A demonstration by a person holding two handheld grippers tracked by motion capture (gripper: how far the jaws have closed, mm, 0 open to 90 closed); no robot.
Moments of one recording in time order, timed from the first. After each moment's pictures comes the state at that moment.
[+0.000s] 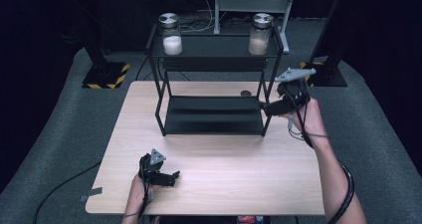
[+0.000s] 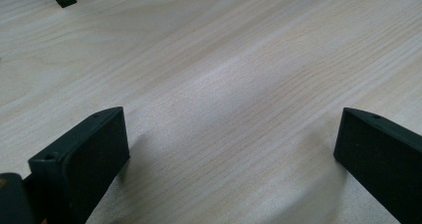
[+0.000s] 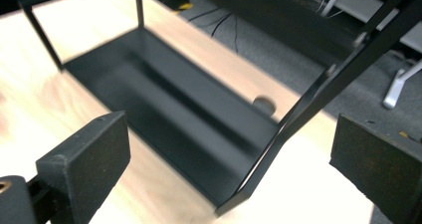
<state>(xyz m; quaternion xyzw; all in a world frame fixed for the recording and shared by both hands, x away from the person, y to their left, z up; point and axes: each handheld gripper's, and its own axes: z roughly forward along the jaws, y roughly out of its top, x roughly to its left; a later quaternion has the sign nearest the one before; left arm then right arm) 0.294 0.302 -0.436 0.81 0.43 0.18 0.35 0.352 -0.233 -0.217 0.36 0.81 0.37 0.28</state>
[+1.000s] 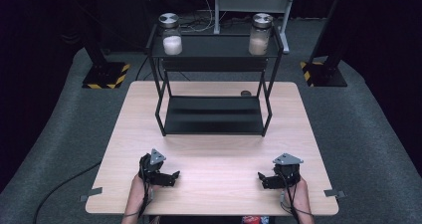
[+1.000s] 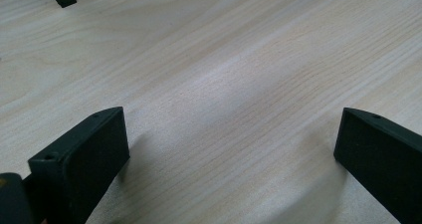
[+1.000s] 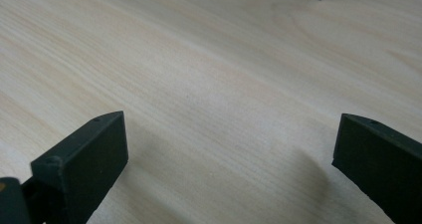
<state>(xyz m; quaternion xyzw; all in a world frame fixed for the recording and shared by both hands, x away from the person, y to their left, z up) 0.294 0.302 -0.436 0.81 0.43 0.18 0.35 0.271 -0.249 -0.432 0.44 0.80 0.34 0.22</state>
